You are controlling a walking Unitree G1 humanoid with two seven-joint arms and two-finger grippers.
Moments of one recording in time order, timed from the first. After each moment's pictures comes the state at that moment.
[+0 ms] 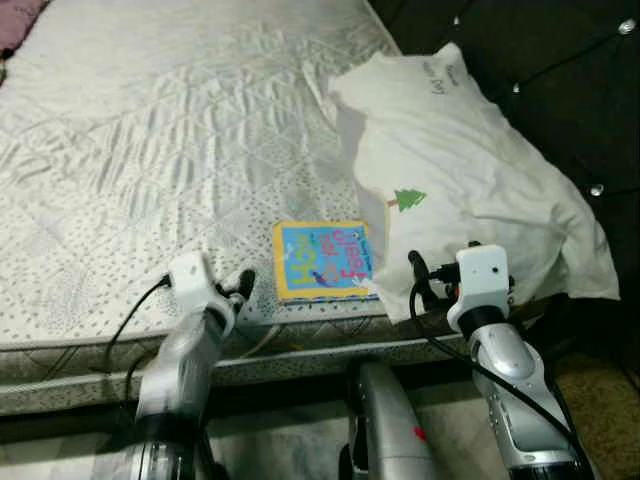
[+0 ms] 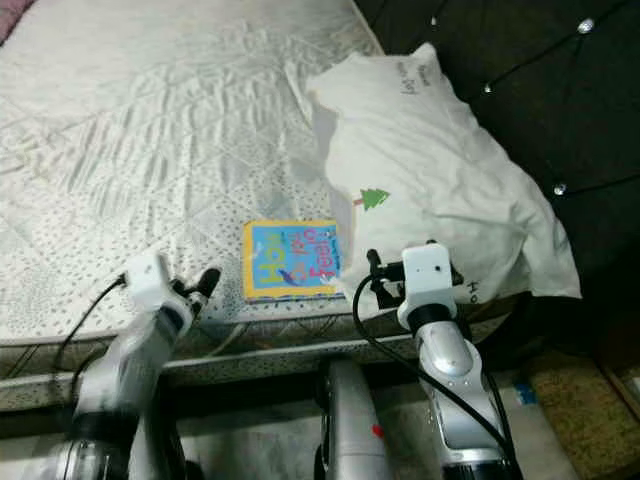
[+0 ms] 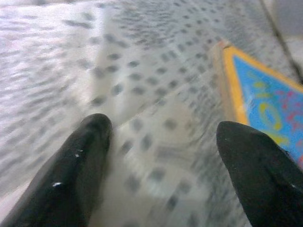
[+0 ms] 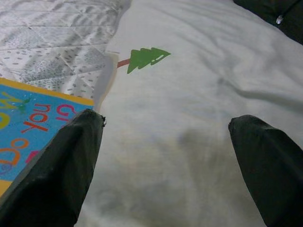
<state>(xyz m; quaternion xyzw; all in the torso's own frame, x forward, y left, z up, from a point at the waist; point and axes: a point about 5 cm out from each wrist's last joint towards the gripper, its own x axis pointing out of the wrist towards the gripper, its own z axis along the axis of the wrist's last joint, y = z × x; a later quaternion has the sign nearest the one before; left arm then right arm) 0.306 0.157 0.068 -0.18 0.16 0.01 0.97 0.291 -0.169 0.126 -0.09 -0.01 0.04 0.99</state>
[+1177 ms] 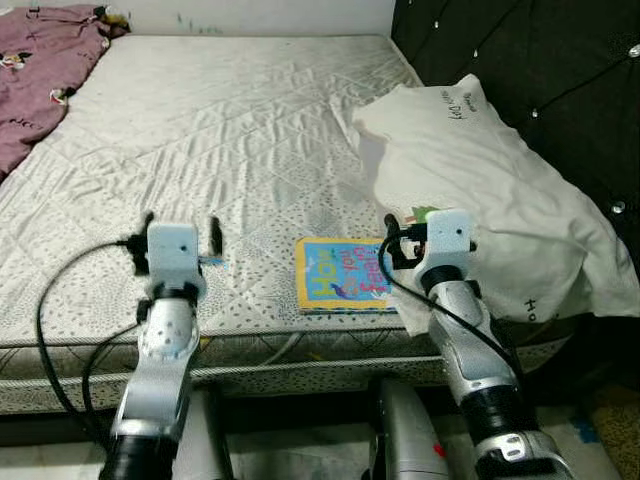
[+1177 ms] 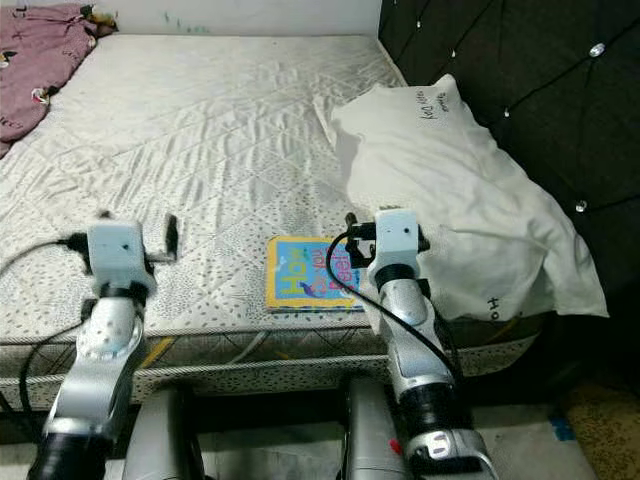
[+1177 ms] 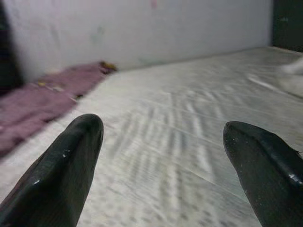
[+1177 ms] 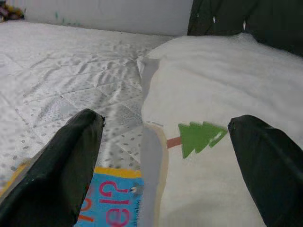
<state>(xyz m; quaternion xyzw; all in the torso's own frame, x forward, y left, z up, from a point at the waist) 0.305 0.176 0.150 0.13 -0.10 0.10 0.98 0.346 -0.135 0.129 -0.02 -0.03 0.02 1.00</state>
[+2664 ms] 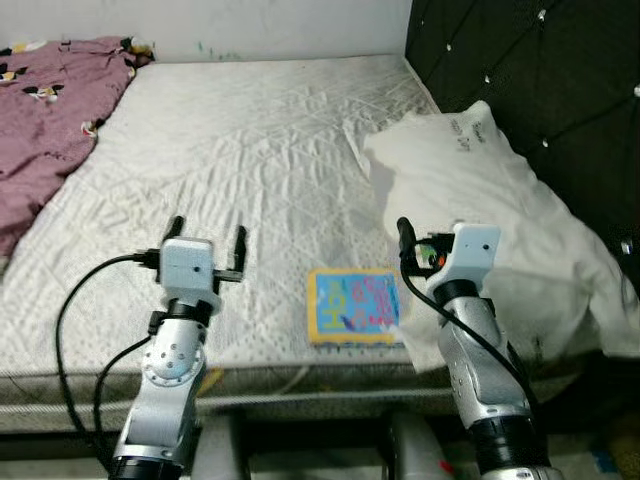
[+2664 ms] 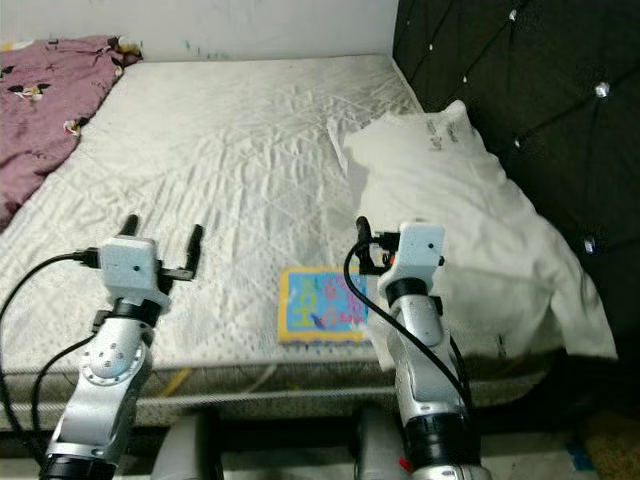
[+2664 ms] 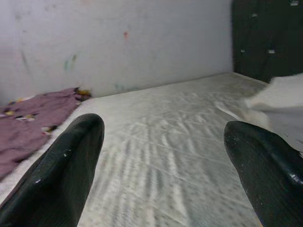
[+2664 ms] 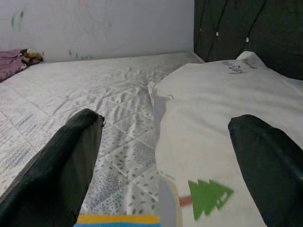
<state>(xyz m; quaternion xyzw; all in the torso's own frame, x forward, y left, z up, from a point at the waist) 0.288 0.161 0.140 0.08 -0.12 0.01 0.99 0.322 -0.145 0.129 0.03 -0.05 0.02 1.00</state>
